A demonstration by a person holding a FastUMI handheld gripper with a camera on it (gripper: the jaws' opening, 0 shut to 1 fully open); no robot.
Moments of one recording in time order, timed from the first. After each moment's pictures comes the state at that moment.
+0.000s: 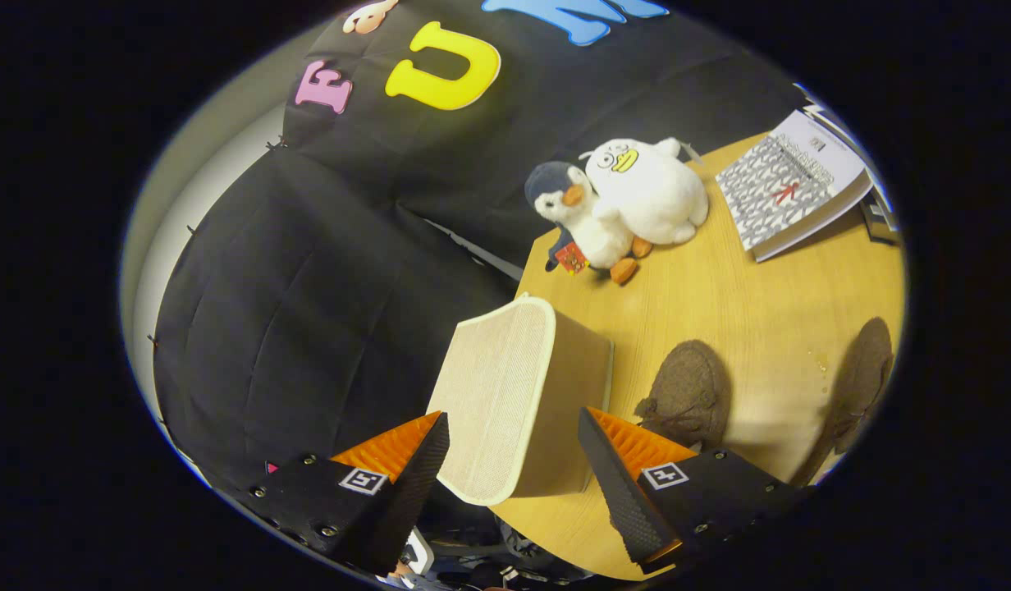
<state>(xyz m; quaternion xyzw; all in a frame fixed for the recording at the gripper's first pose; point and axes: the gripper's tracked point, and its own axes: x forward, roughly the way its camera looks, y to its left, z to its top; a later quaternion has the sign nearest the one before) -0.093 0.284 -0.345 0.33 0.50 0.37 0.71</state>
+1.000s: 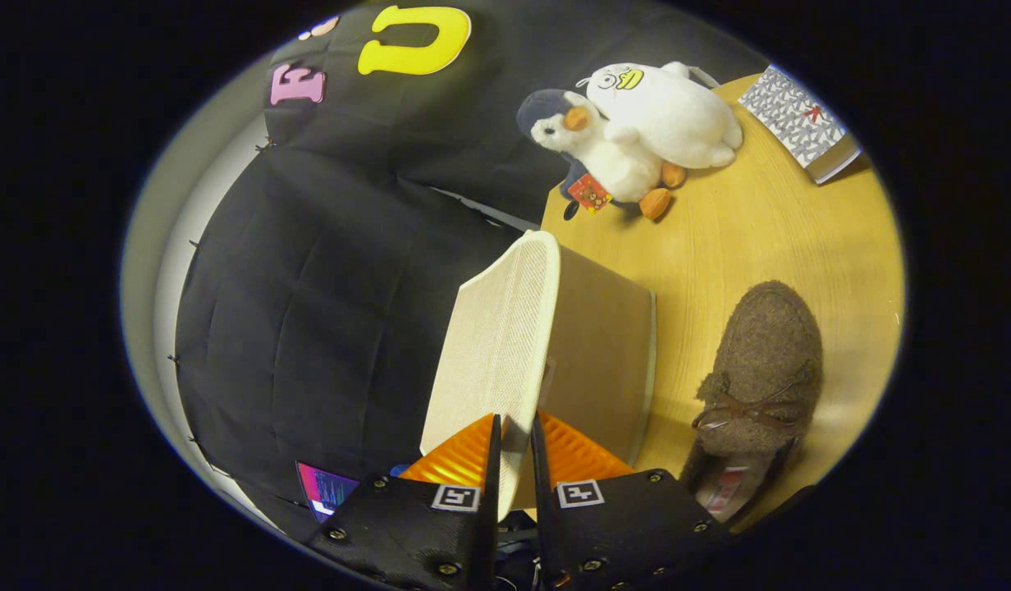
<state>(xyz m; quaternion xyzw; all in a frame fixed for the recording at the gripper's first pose) -0.097 0.341 -0.378 0.36 0.52 0.42 0.65</state>
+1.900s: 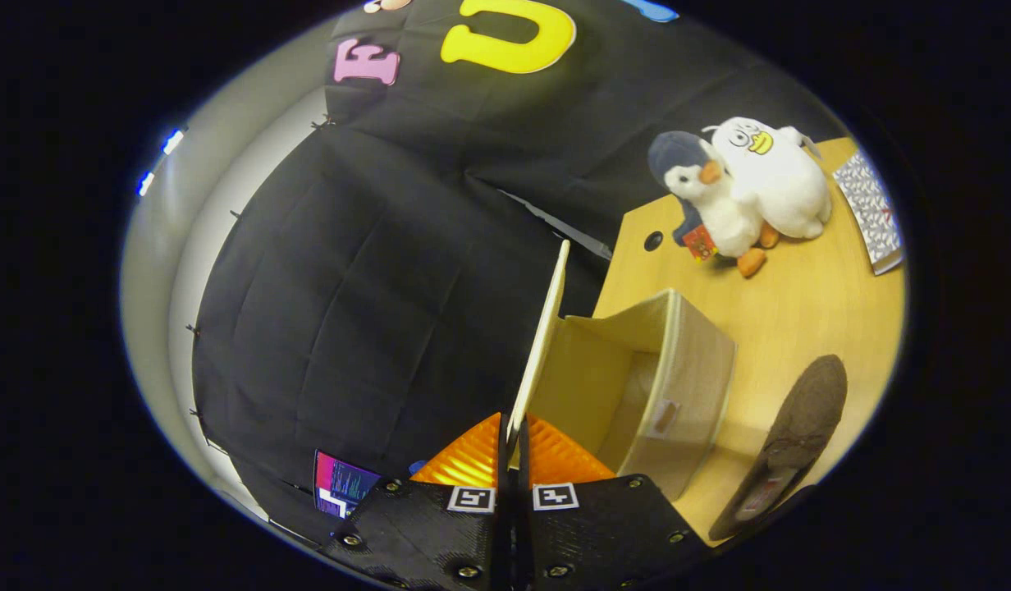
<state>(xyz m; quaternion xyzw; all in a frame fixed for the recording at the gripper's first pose) -0.080 0.390 -0.254 0.33 0.47 0.48 0.67</state>
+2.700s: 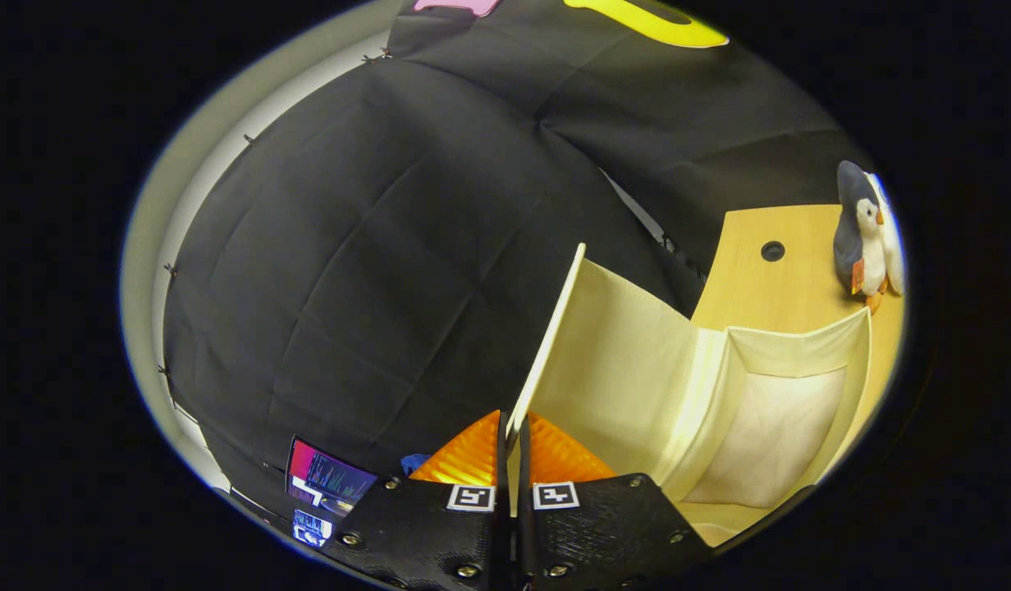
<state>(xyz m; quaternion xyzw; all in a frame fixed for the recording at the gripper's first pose) -0.143 0.608 -0.198 0.25 0.47 0.53 0.66</state>
